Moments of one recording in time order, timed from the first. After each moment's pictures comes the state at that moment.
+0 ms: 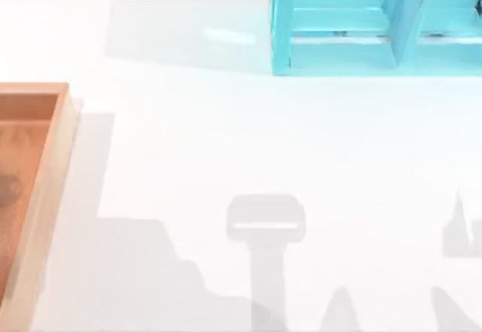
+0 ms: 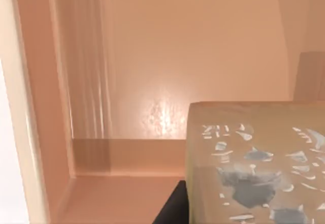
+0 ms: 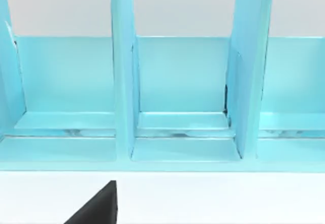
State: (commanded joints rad) left arm 0.39 1.59 1.38 -1.35 -0.01 0.41; right arm 0.00 0.00 0.00 0.00 0.00 0.00
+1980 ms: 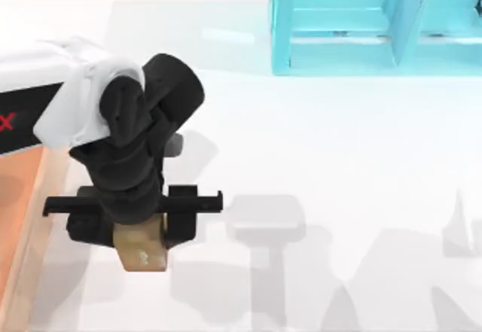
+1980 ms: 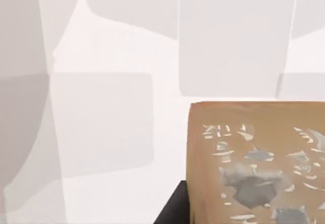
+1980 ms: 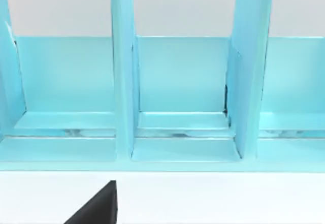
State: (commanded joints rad) left arm -0.61 1.67 1.10 -1.00 0.00 -0.59; right arm 0.00 0.00 0.00 0.00 0.00 0.00
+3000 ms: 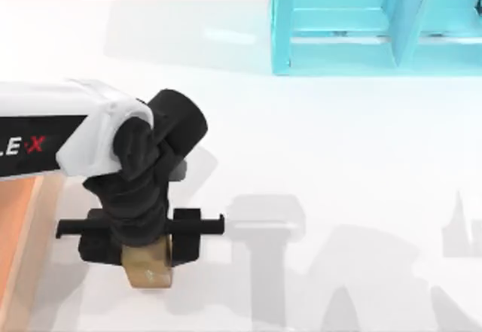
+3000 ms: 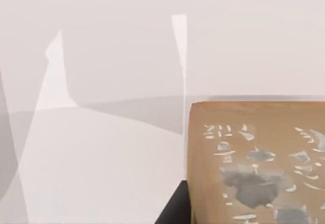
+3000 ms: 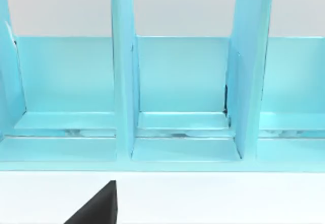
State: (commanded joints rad) left arm -0.61 1.75 0.99 -0.81 0.00 -0.59; right arm 0.00 0.00 0.00 0.00 0.00 0.00
